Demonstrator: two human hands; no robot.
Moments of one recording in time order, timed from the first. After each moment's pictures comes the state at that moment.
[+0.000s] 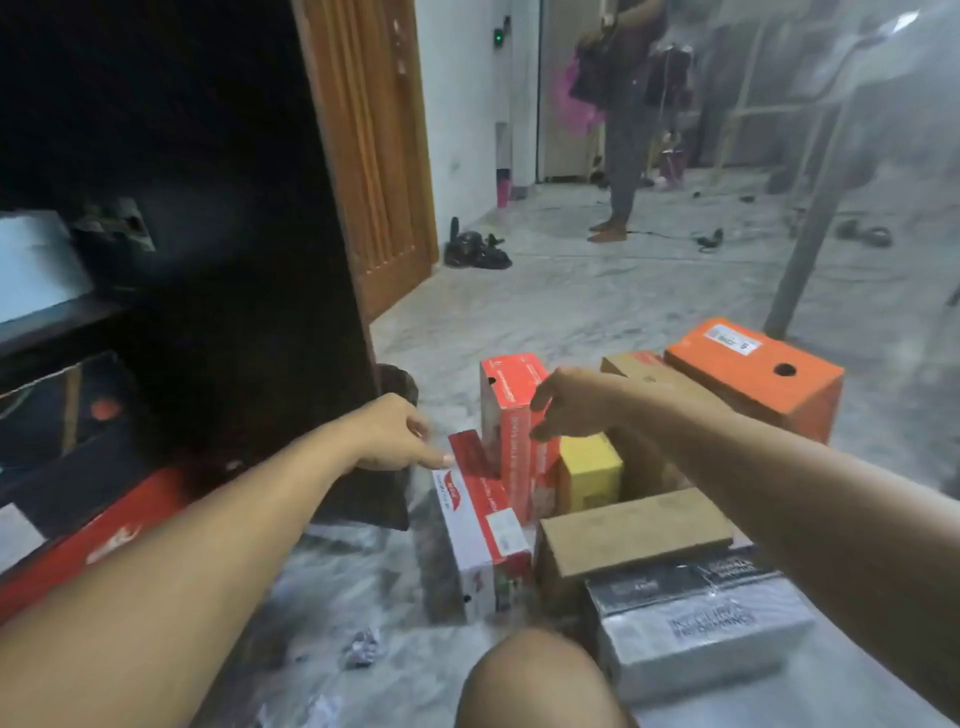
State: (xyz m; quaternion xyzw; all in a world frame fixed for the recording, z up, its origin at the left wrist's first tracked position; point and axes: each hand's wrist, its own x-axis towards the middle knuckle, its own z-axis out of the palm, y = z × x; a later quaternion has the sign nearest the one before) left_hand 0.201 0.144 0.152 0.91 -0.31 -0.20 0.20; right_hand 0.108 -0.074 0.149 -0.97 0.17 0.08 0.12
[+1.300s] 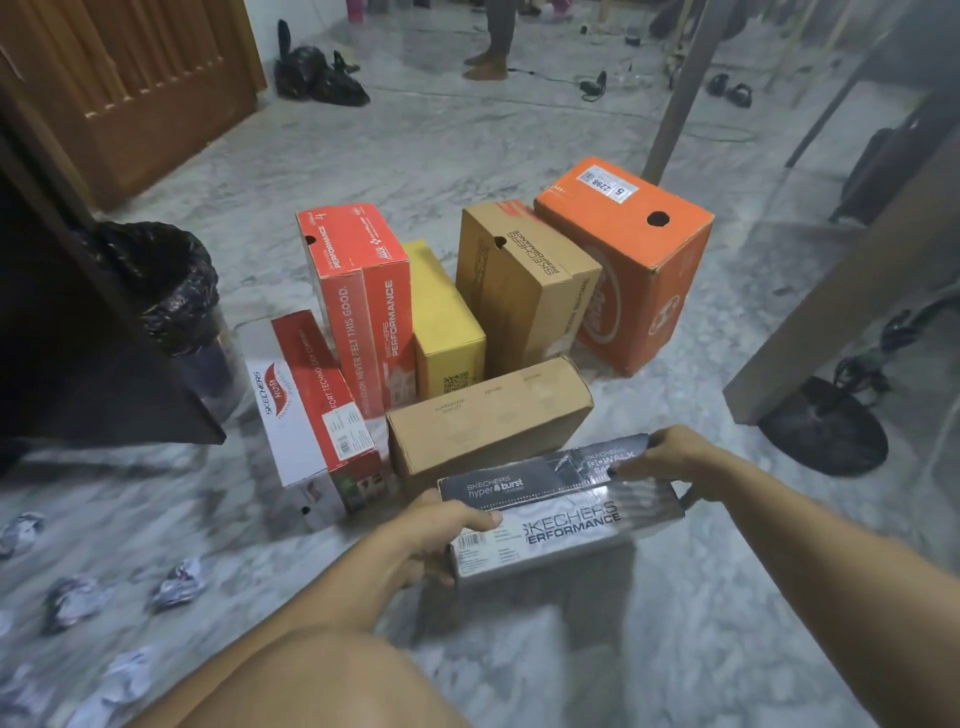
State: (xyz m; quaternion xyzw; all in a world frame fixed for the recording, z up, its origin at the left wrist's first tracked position) left_hand 0.072 -0.001 -0.106 0.73 -0.10 -0.57 0.36; right_hand -0.100 -0.233 -0.058 -0.70 0.58 0.12 0.40
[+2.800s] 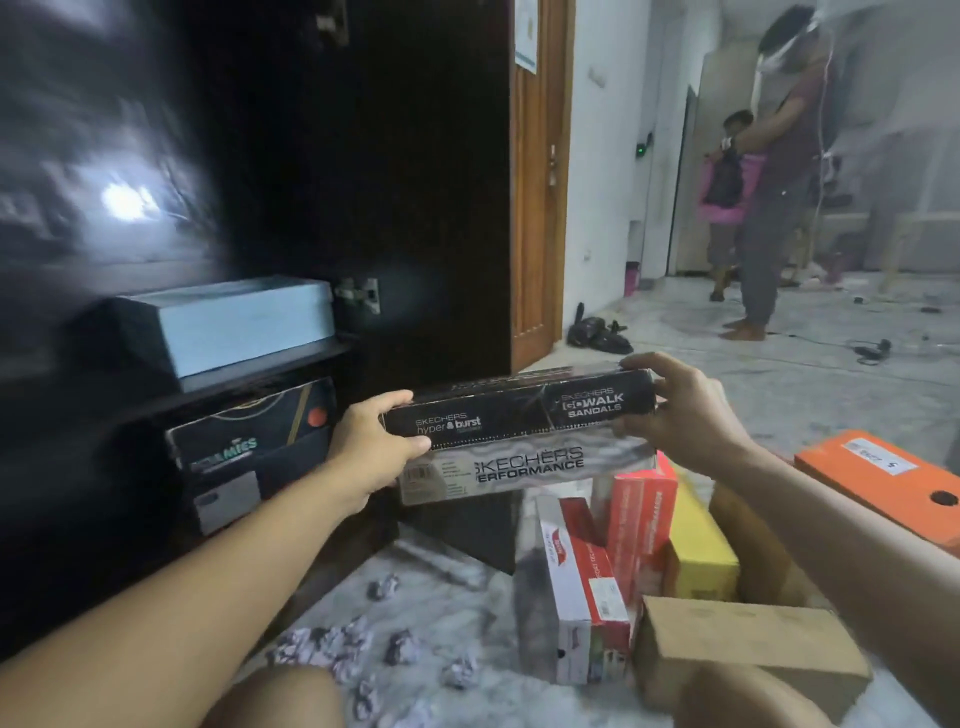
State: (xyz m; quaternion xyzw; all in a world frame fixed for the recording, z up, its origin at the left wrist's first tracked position) left_hand 0.145 0.288 0.195 0.82 -0.08 0.07 0.56; right_hand 0.047 0.000 0.217 -0.90 0.09 -0.29 0.32
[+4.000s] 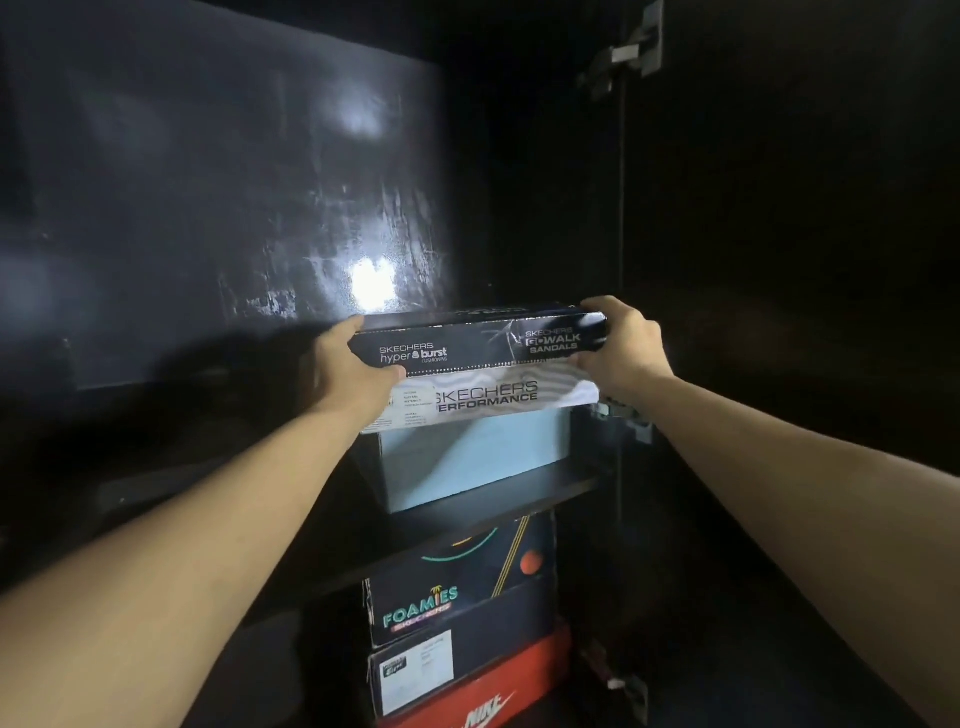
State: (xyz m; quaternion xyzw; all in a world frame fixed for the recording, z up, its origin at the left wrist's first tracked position) left_hand 0.398 0.524 0.339 0.77 0.09 0.43 0.46; right_hand 0.456 0.271 0.348 -0.84 -0.10 -0.31 0.44
